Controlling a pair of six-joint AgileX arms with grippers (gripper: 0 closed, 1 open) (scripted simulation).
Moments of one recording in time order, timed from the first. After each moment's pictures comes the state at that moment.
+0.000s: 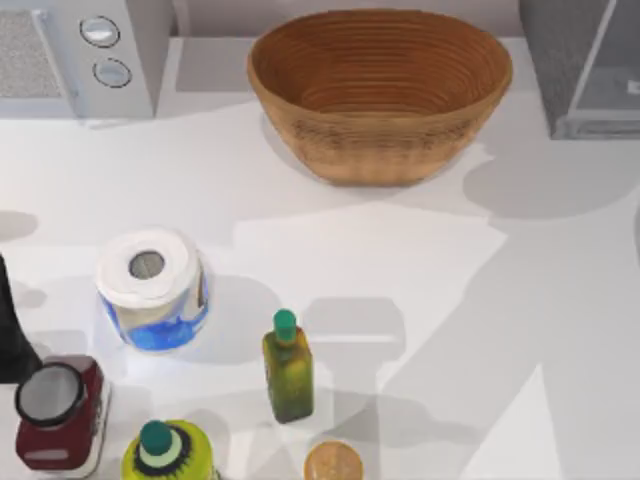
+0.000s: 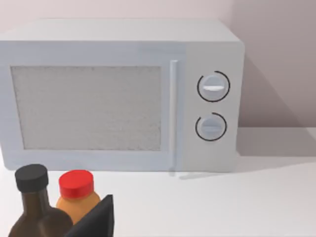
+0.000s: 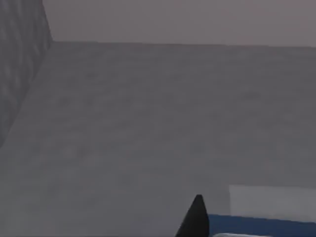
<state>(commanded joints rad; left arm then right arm) 0.00 0.00 0.00 0.00 0.00 0.00 -0.22 2.17 1.44 0.32 -0.24 -0.08</state>
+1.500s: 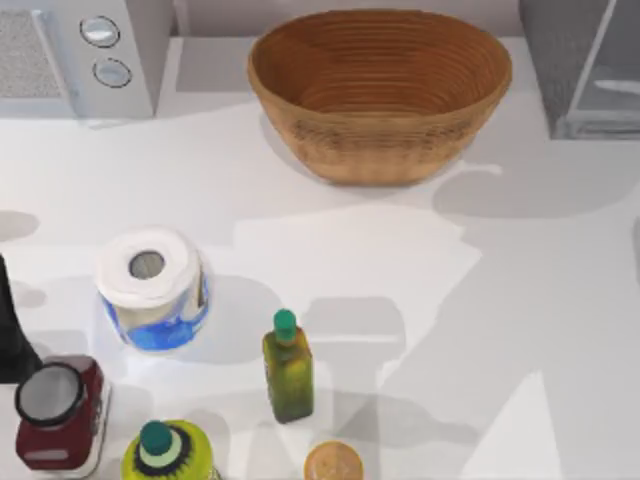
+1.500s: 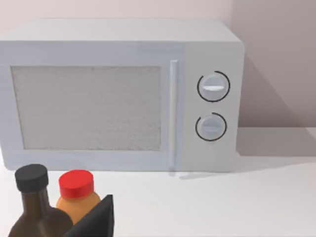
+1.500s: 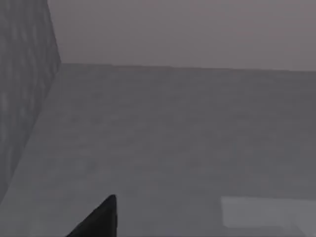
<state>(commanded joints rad) 0.00 0.00 0.00 0.00 0.00 0.00 -0.21 2.07 1.38 0.31 -0.22 -0.08</state>
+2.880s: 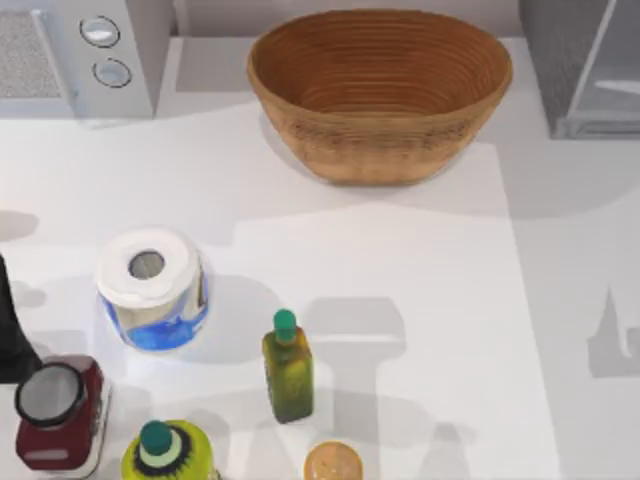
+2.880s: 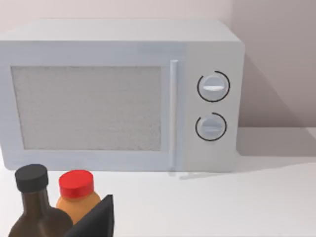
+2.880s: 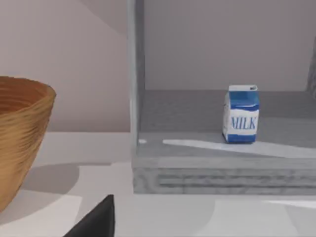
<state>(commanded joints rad) 0.00 0.00 0.00 0.00 0.00 0.00 0.00 0.02 0.02 0.01 0.00 0.00</state>
